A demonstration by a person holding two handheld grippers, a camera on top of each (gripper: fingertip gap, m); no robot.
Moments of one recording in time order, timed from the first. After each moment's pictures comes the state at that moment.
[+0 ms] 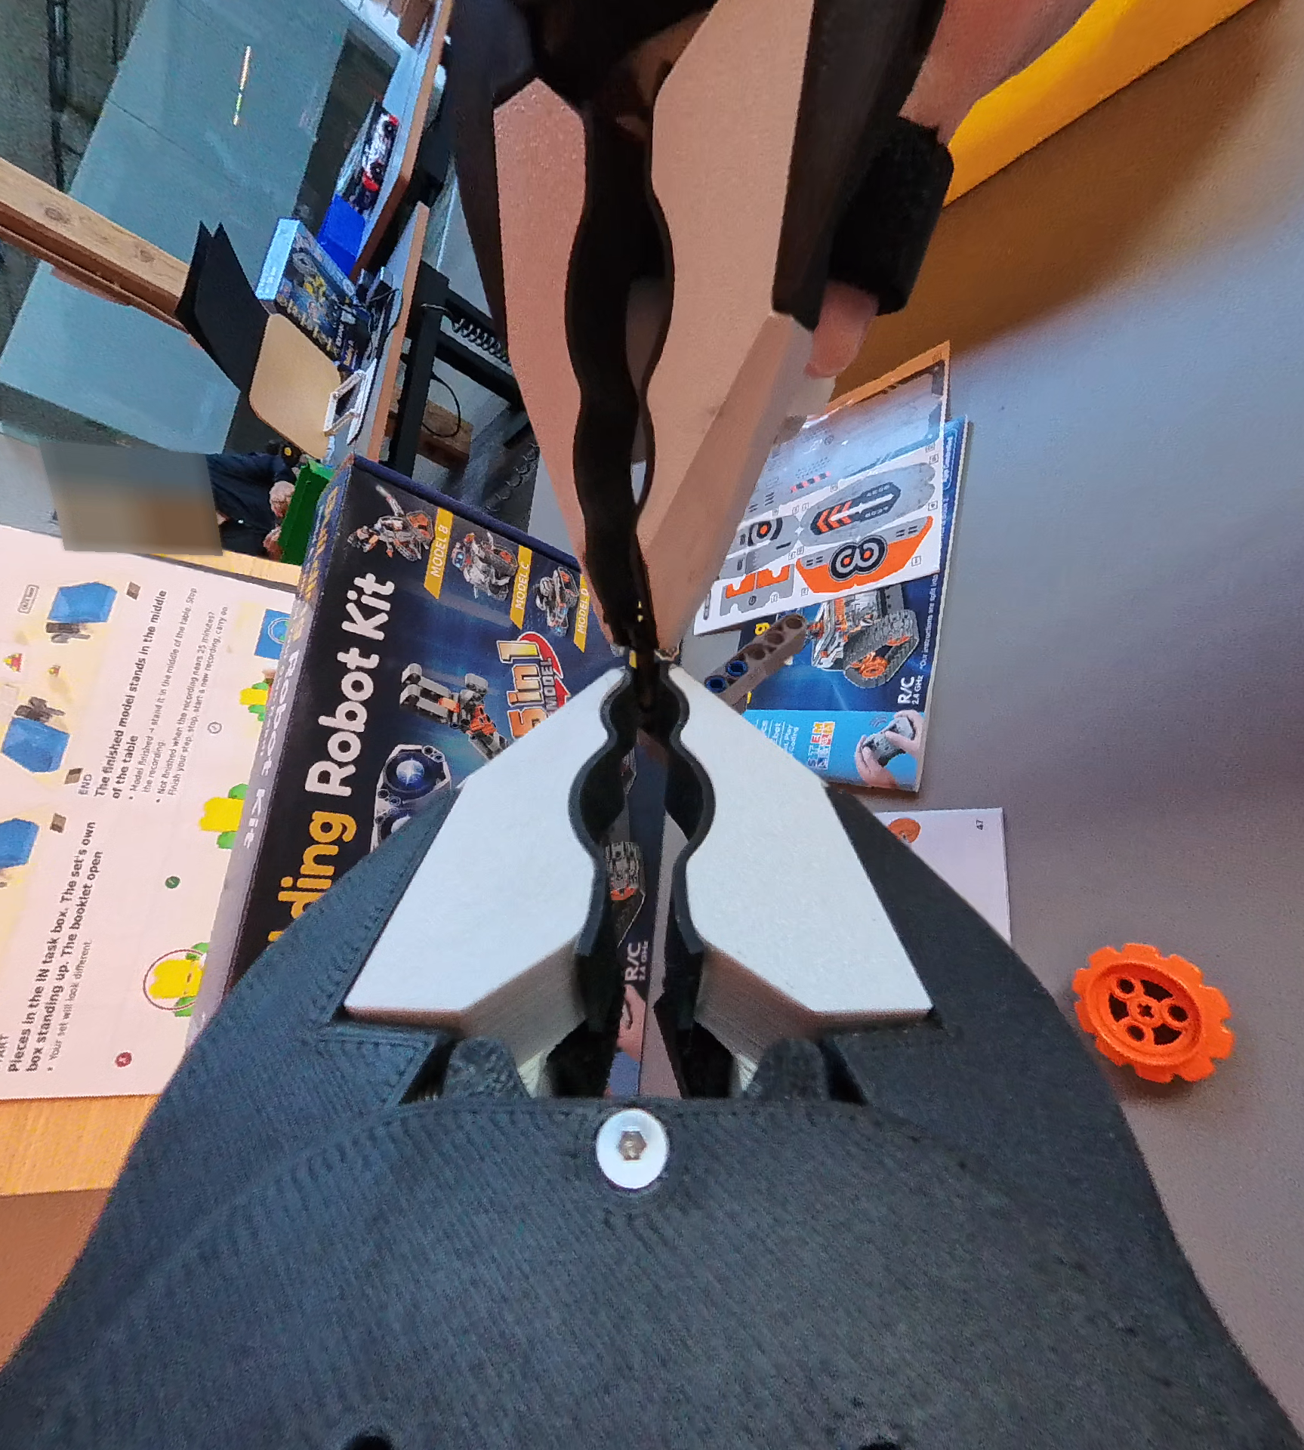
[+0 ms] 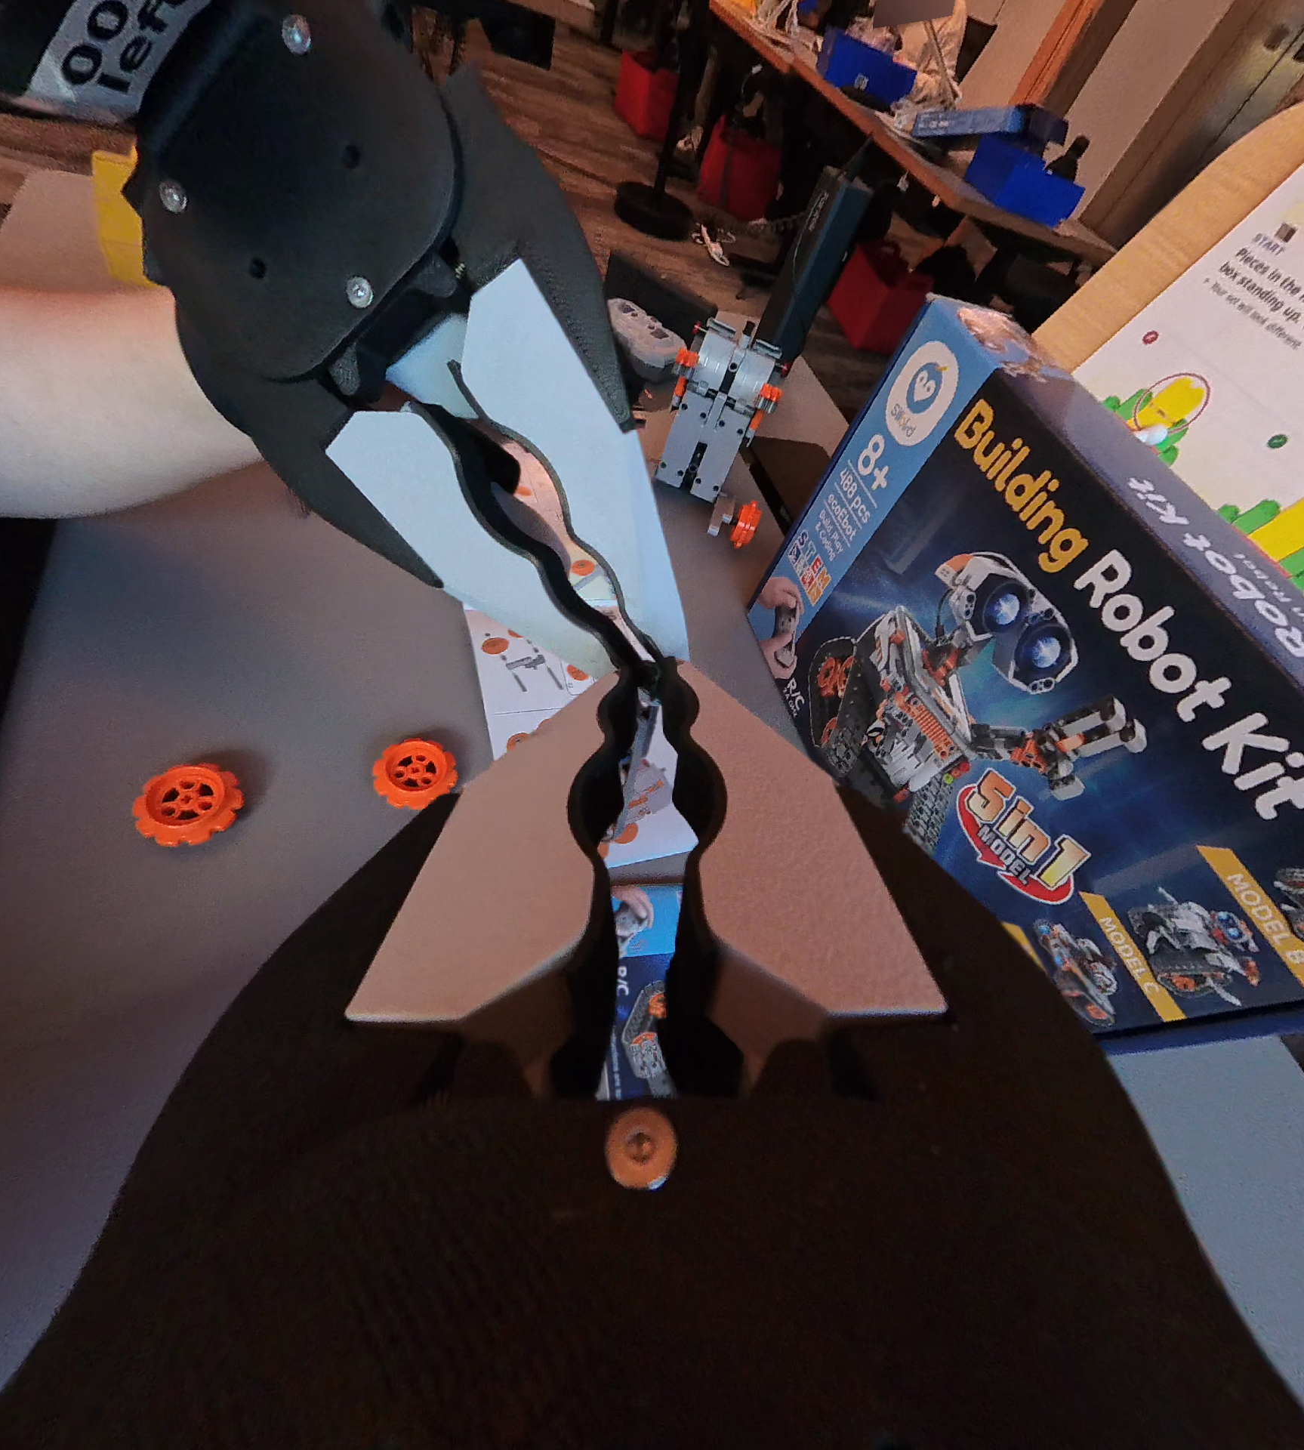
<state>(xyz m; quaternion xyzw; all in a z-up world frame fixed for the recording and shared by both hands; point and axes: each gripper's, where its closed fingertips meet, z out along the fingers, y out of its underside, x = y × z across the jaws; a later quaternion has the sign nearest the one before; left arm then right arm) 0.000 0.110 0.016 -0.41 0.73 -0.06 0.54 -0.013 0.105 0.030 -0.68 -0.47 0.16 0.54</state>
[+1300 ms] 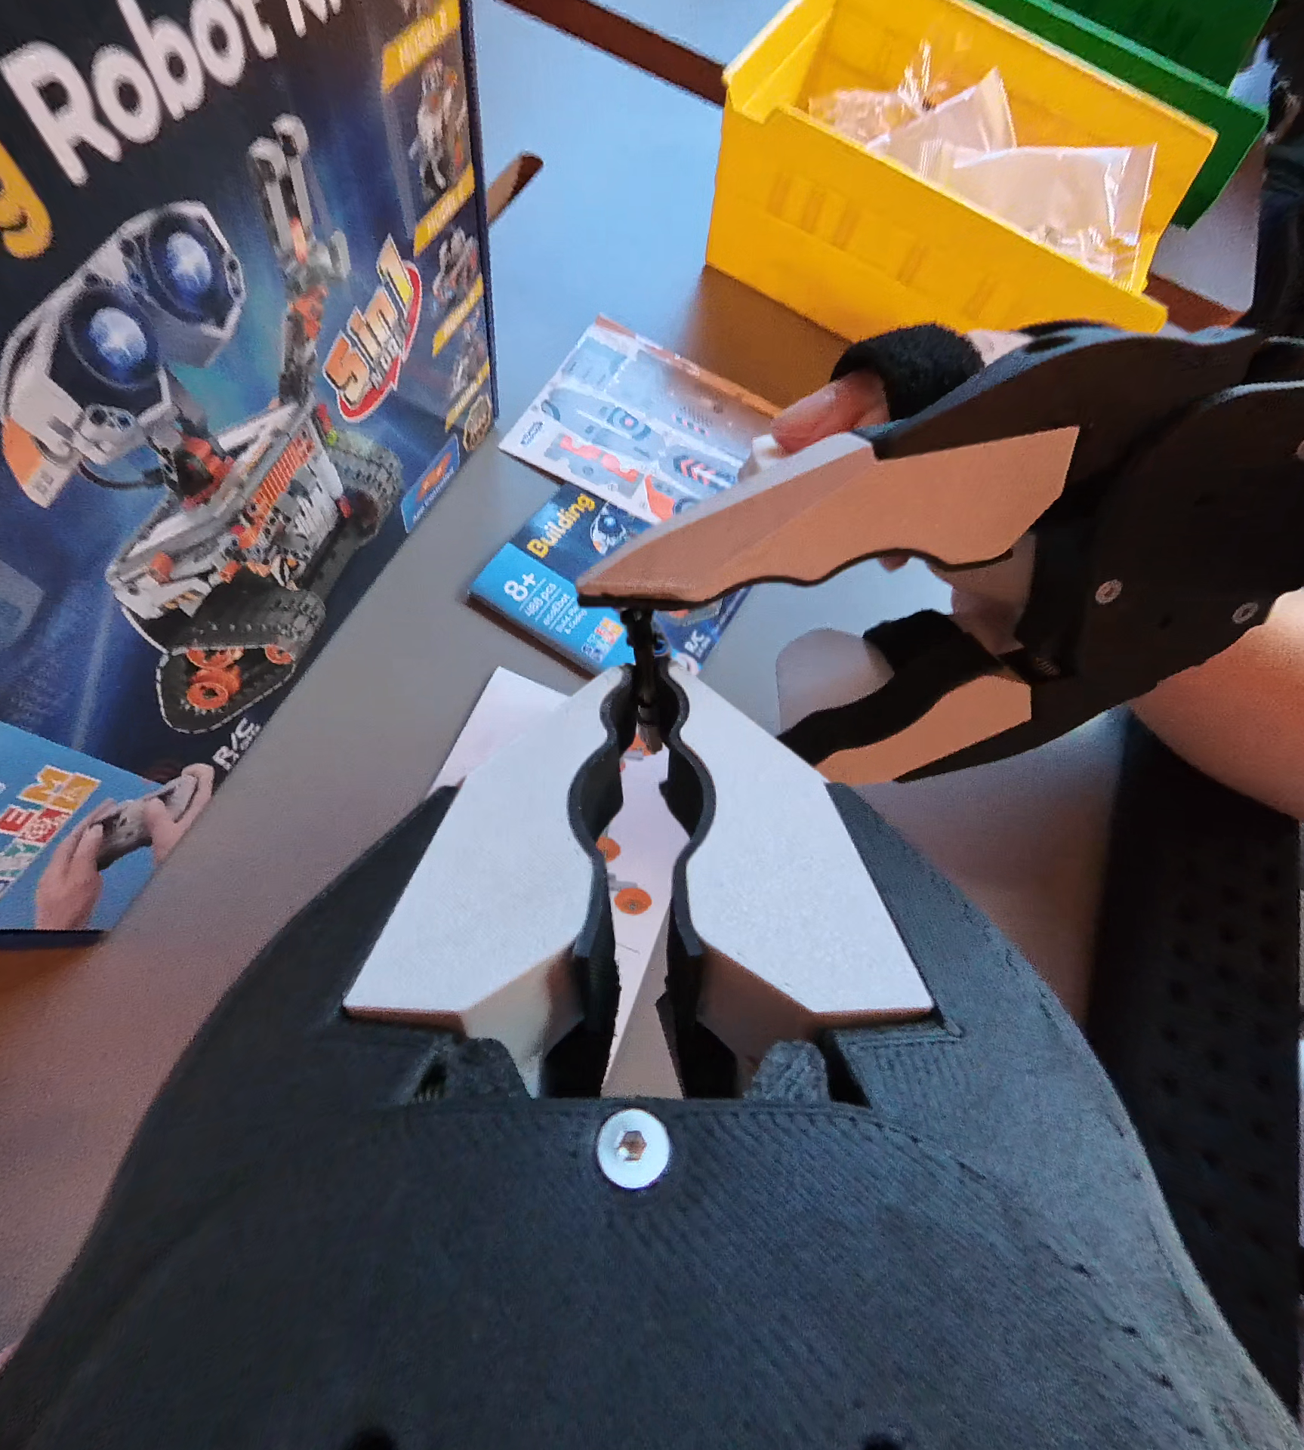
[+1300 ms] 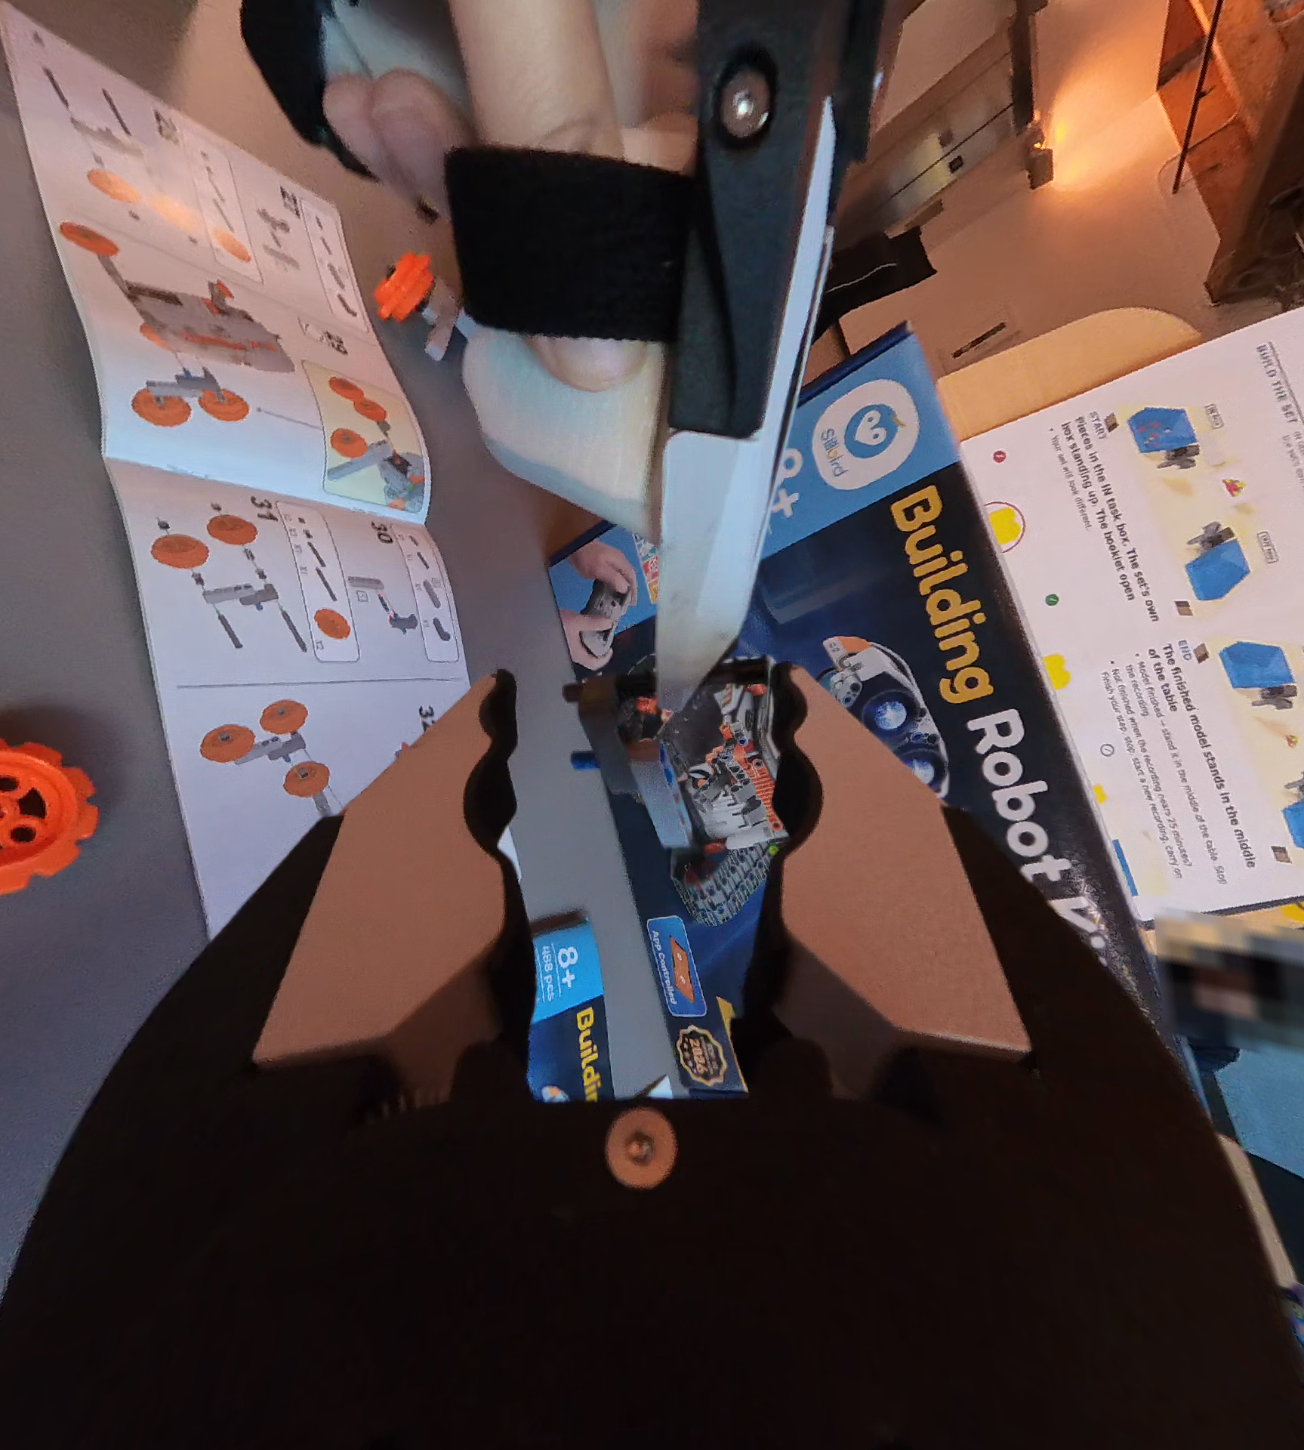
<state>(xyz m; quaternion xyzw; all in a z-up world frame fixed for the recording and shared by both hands) -0.045 0.155 -0.008 -0.70 0.56 -0.35 0.29 -0.065 0.165 -0.012 -0.62 -0.52 -0.15 0.57</state>
